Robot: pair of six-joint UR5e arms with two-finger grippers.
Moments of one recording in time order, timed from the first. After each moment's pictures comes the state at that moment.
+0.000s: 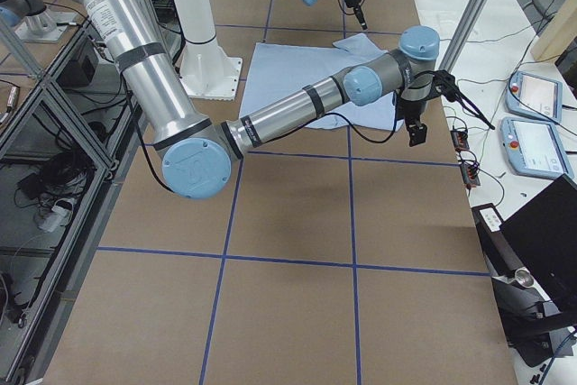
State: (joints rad) left arm -0.85 -2.04 -1.25 -2.52 -1.75 -1.17; right arm 1.38 -1.09 1.57 -1.54 2.33 0.21
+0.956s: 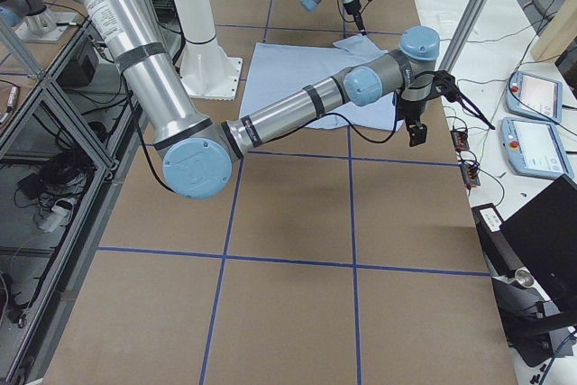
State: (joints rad) left arm -0.84 -2.06 -1.16 -2.53 -1.73 -1.13; right arm 1.38 -1.09 1.57 -1.54 2.33 0.21
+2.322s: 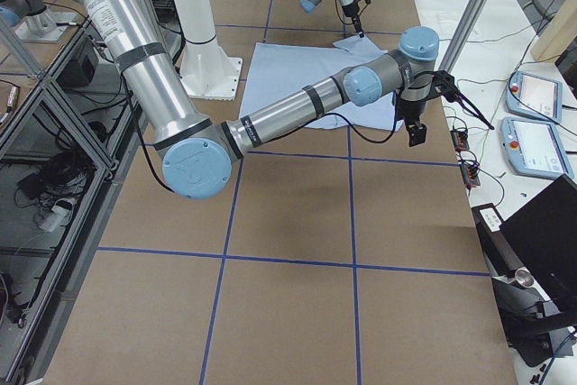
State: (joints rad) left arm -0.82 -2.06 -1.16 -2.54 -1.73 -1.13; right arm 1.38 -1.09 1.57 -1.54 2.33 0.21
